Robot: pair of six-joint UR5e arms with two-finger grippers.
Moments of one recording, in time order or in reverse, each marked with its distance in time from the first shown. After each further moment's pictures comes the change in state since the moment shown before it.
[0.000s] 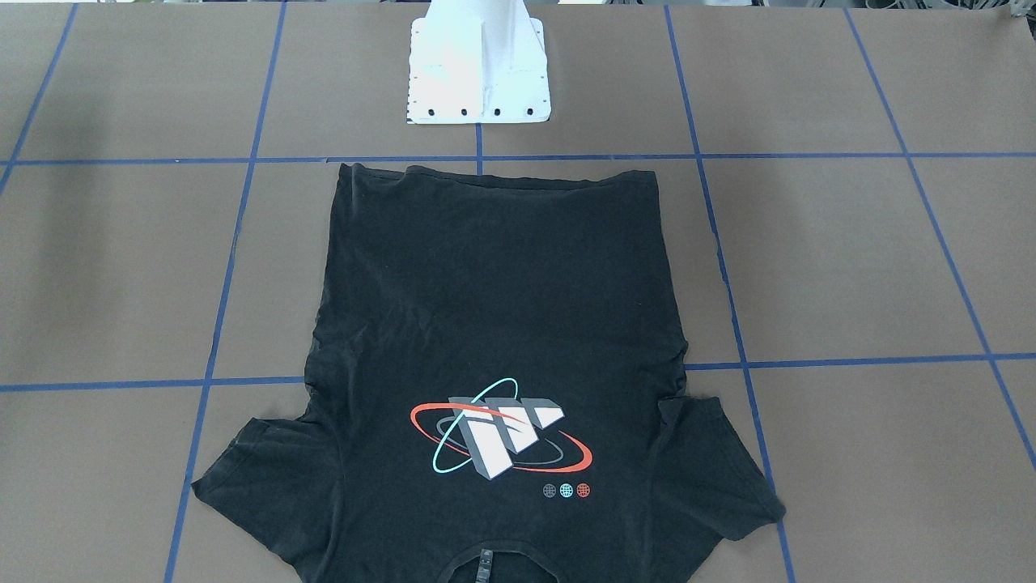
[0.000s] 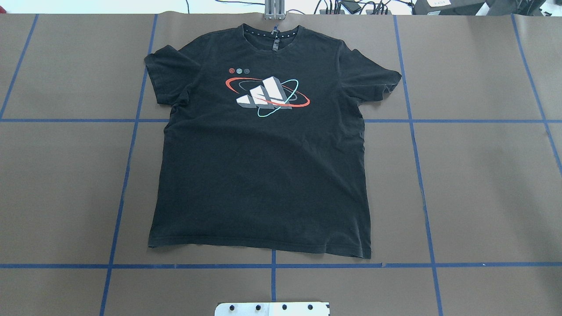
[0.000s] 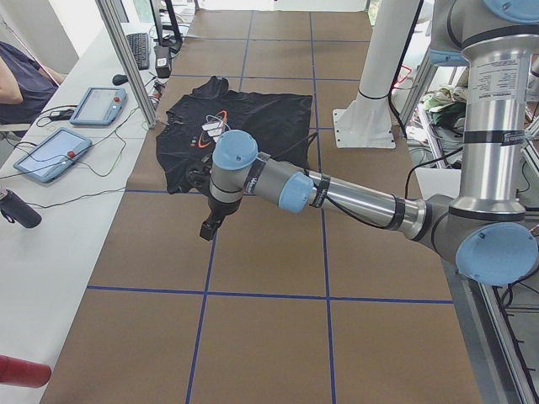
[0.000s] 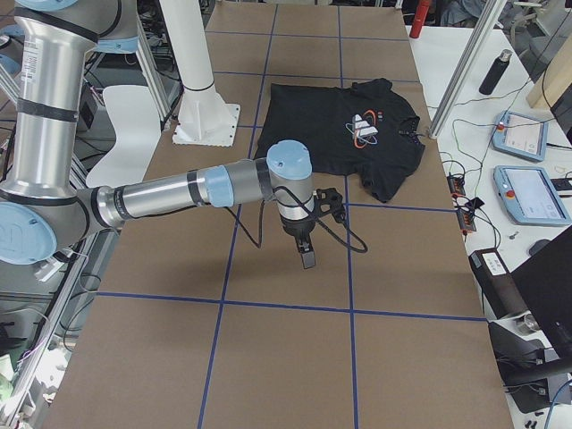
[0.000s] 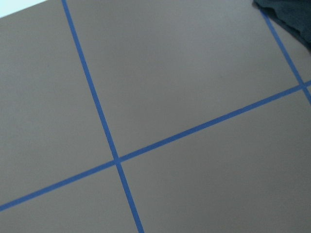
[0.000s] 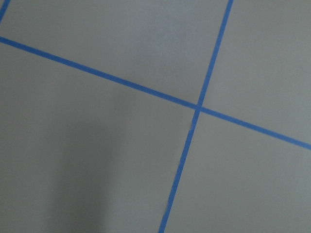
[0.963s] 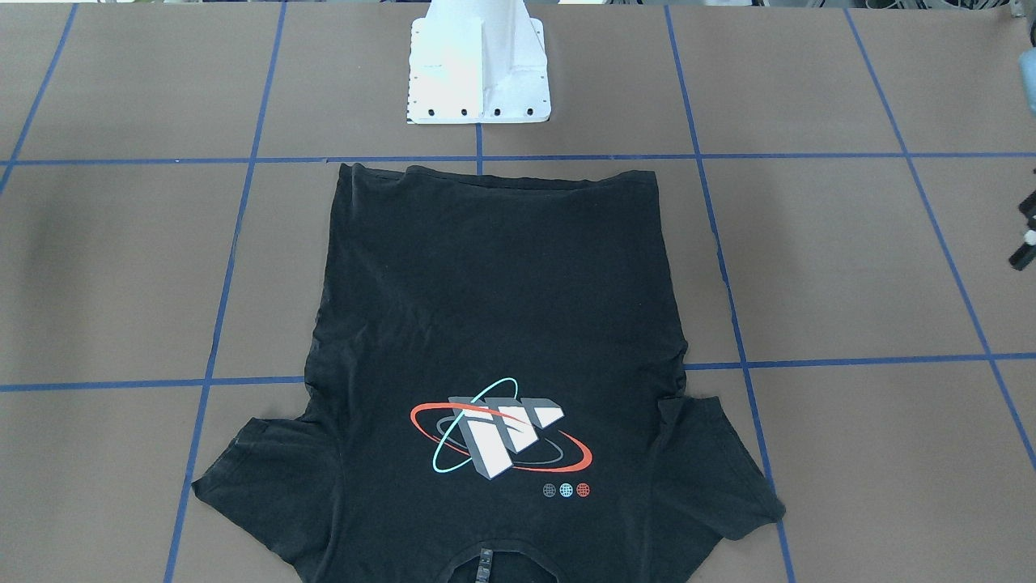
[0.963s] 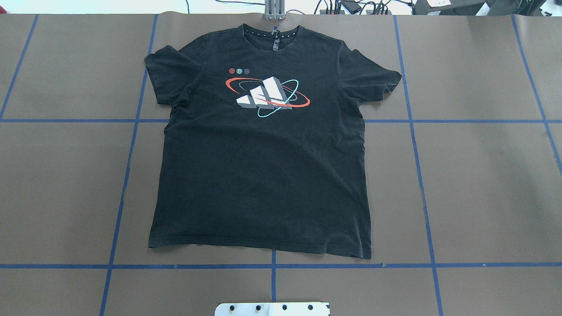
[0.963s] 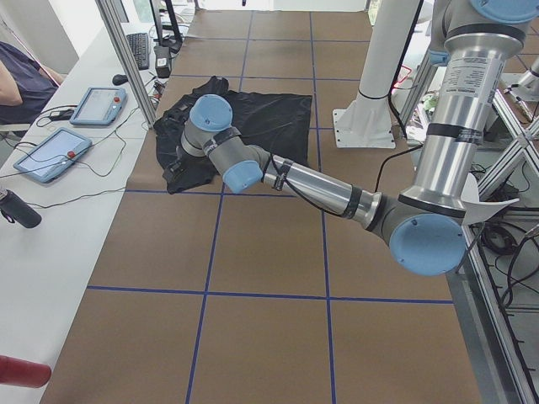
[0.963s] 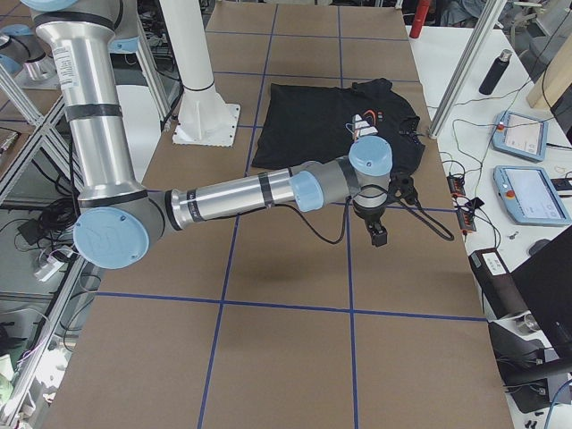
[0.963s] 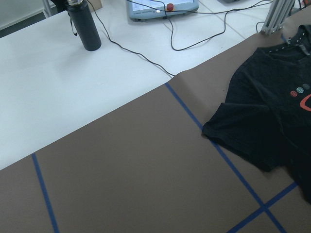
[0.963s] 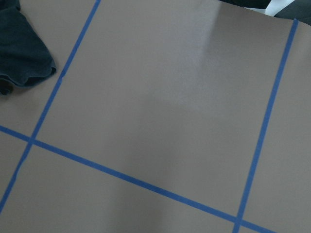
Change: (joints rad) left arm 0.150 -0.219 0.171 -0.451 0.006 -0.365; right arm -0.054 0.392 -0.356 0.094 0.144 0.169
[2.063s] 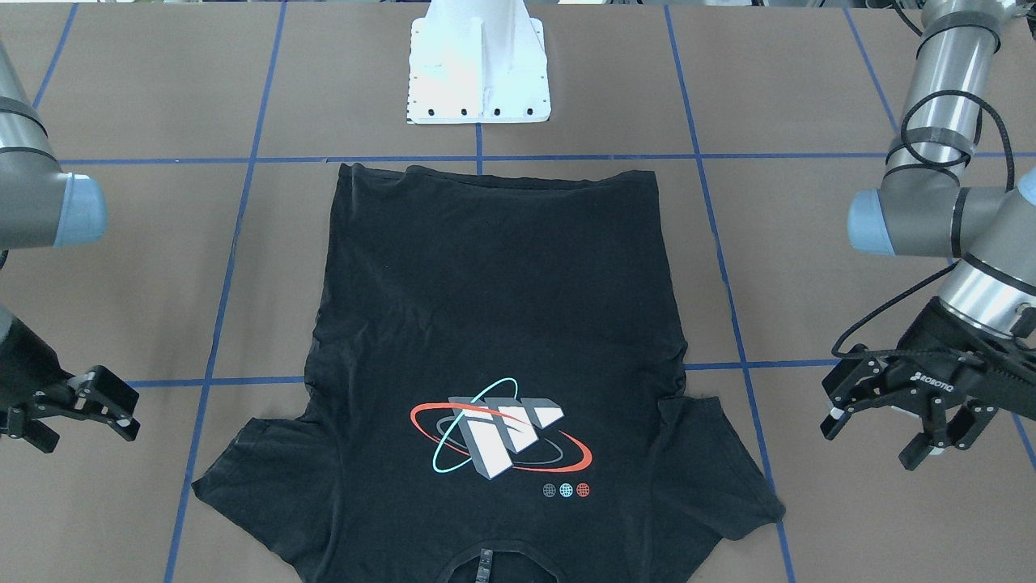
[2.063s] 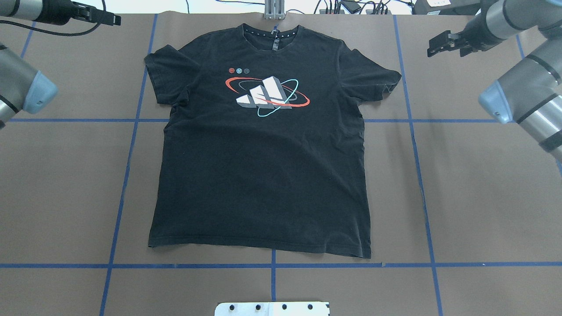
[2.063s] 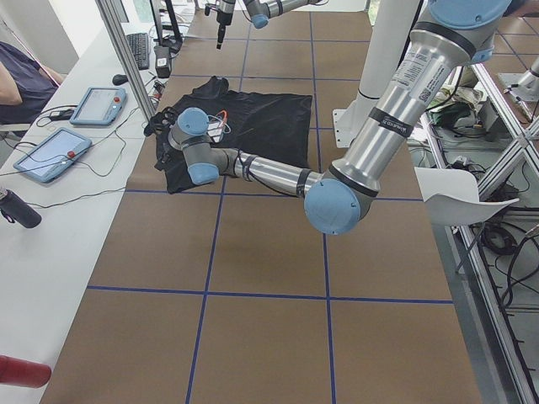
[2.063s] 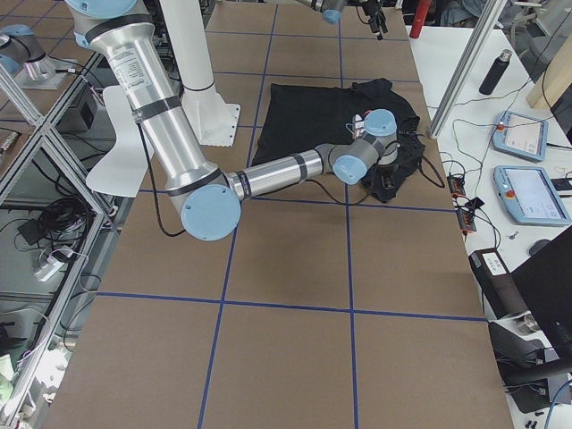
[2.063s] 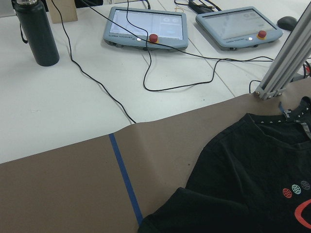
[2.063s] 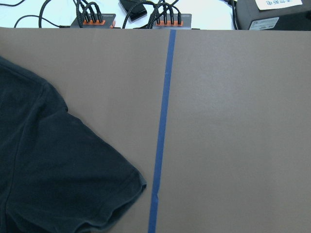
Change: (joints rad) left arm 0.267 -0.294 0.453 -0.370 0.326 -0.437; right arm -0.365 0.276 -0.301 0.427 -0.297 0.742
